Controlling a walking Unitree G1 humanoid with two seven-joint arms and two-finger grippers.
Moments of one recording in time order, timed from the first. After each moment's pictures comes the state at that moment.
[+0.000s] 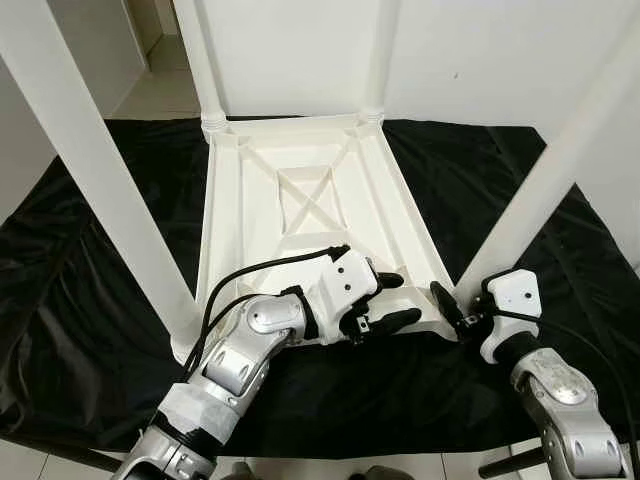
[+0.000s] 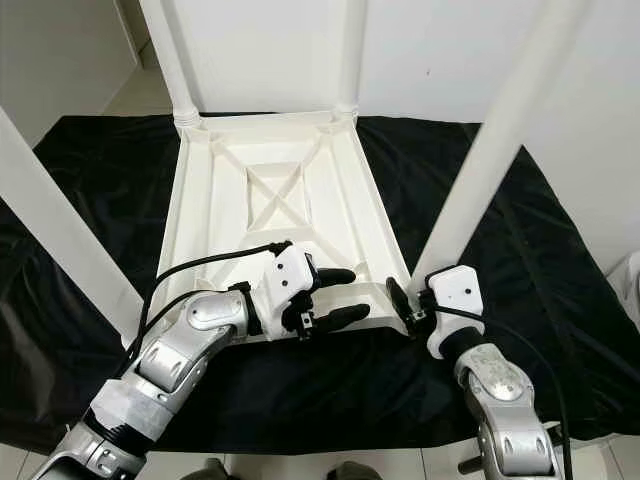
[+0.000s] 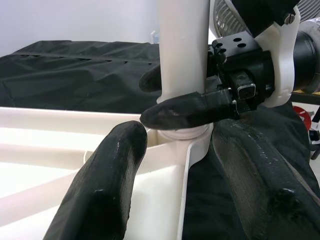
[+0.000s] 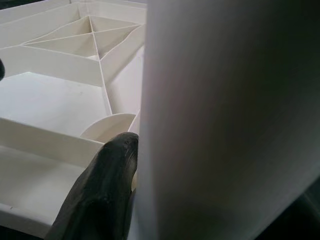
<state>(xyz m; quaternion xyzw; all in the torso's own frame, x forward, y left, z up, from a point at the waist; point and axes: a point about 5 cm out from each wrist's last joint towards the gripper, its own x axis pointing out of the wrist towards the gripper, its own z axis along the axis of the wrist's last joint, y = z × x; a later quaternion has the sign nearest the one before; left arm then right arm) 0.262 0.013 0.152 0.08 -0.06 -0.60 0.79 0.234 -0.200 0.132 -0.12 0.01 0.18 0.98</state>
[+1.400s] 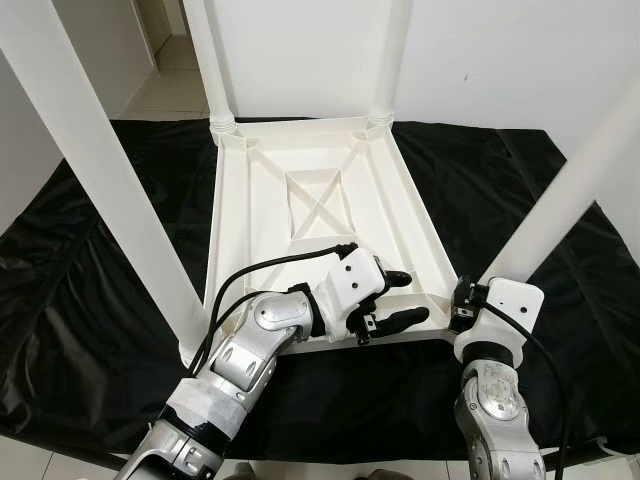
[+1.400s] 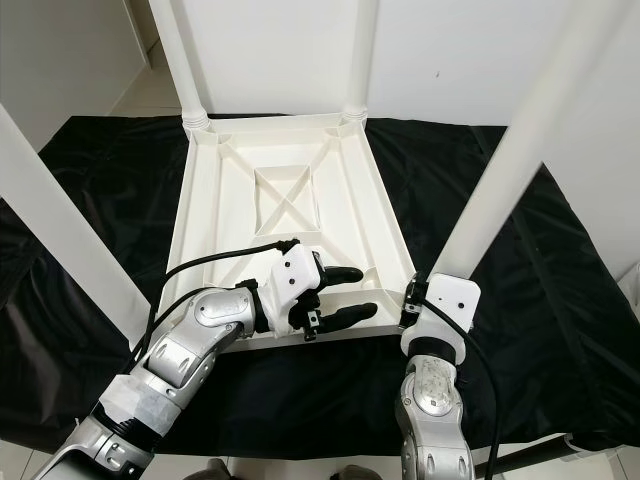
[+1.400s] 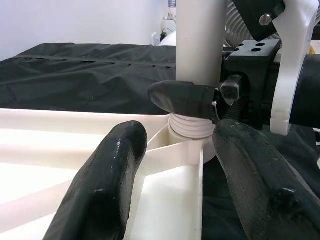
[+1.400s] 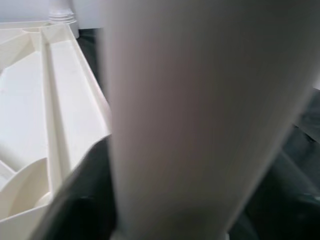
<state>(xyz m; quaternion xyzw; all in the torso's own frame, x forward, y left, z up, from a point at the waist) 0.265 0.007 0.153 0.08 -0.06 -0.61 0.79 0.218 -0.175 0.135 -0.02 -0.01 -0.20 0.98</state>
